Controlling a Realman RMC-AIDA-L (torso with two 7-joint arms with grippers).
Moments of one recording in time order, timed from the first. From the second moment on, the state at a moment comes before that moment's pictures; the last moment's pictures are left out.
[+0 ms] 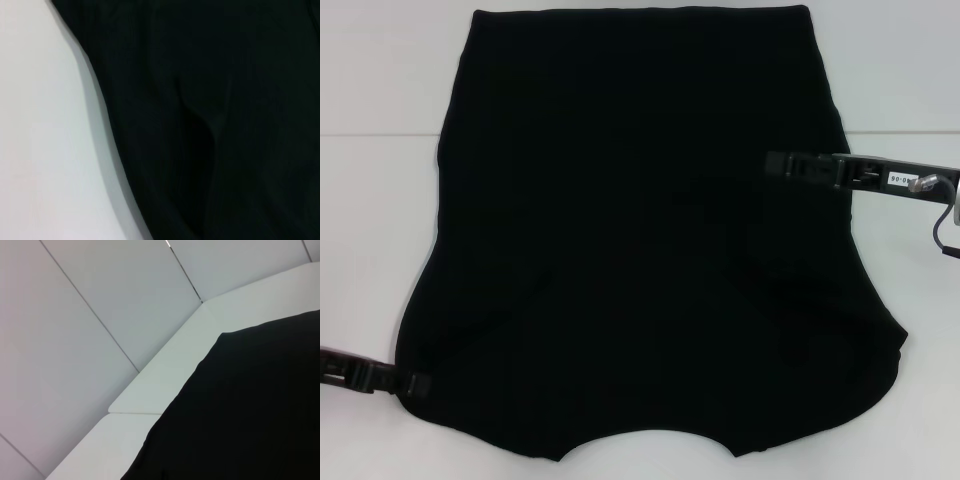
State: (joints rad) left arm -0.52 -2.09 0.48 1.04 2.70 1.65 -2.10; right arm 0.71 2.04 -0.62 -0.58 -1.98 -1.28 1.88
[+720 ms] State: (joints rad) left arm -0.53 -2.08 0.49 1.07 2.72 1.65 -2.12; right arm 0.71 2.04 -0.62 -0.58 -1.98 -1.28 1.88
